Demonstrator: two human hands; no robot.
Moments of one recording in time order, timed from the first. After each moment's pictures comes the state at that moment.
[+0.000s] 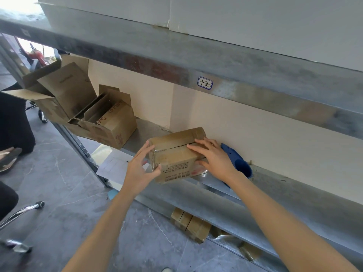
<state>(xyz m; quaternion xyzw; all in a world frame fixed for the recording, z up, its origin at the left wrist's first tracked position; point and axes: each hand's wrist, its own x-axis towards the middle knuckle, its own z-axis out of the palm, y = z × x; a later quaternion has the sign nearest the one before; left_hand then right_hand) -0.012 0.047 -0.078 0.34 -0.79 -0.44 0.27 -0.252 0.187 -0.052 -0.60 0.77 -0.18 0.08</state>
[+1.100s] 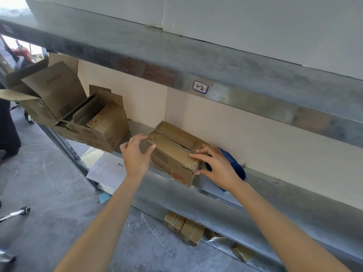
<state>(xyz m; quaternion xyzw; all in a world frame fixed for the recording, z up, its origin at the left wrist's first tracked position) -0.069 0.021 -0.067 0.47 -0.75 -0.35 0.32 -0.265 0.210 -0.063 -0.61 0.75 -0.25 0.09</state>
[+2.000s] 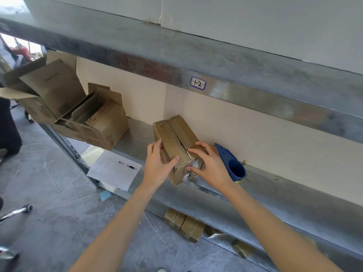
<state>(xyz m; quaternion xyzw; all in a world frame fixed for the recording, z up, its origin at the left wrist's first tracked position) -0.086 0.074 -0.072 0.38 -0.75 -0.48 0.26 -0.242 0.203 -0.070 -0.55 0.77 -0.31 0.05</state>
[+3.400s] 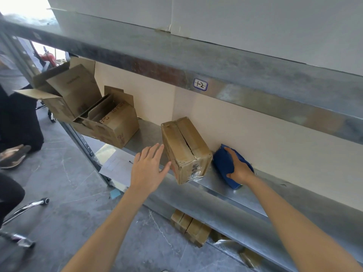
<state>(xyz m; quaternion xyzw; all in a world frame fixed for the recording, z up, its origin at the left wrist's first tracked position) -0.038 0.073 -0.061 0.37 -0.92 -0.02 0.14 -0.314 0.240 -0.079 -0.37 0.88 -0.15 0.28</state>
